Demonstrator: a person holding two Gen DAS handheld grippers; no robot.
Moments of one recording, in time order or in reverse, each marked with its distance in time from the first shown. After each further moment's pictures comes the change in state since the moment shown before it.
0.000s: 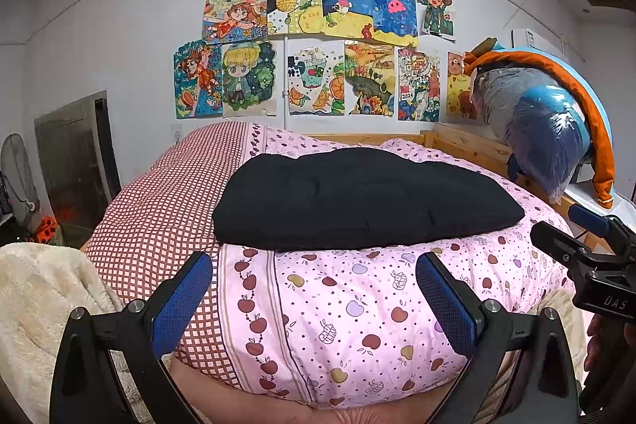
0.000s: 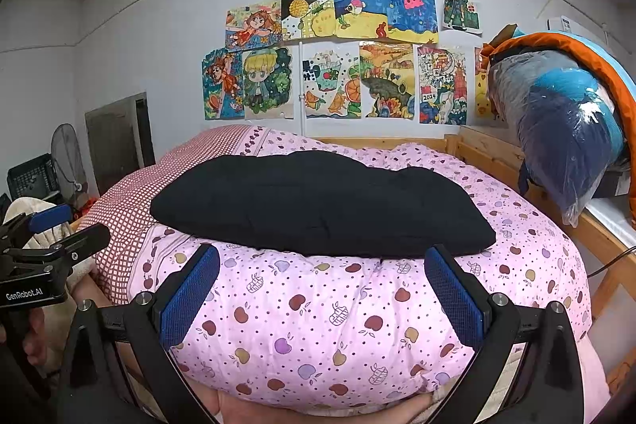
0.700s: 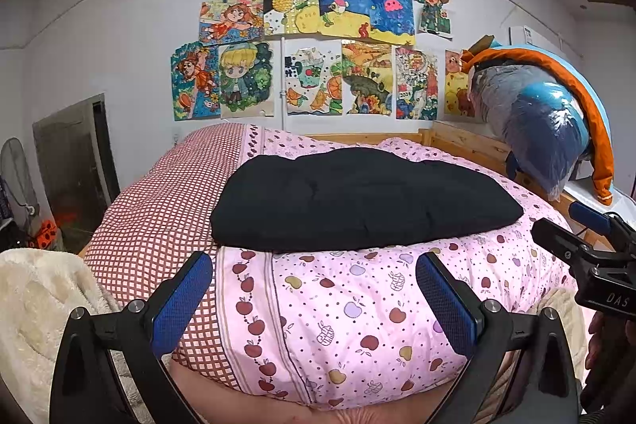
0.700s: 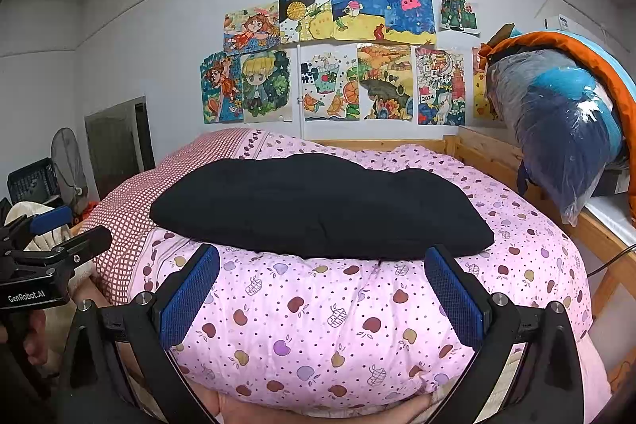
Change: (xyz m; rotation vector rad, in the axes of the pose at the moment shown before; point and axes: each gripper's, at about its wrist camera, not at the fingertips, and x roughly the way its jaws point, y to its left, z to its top) left arm 0.000 -0.004 -0.001 0.003 0.007 -0.020; right arm -0.004 -0.002 0.004 0.004 -0.009 -0.002
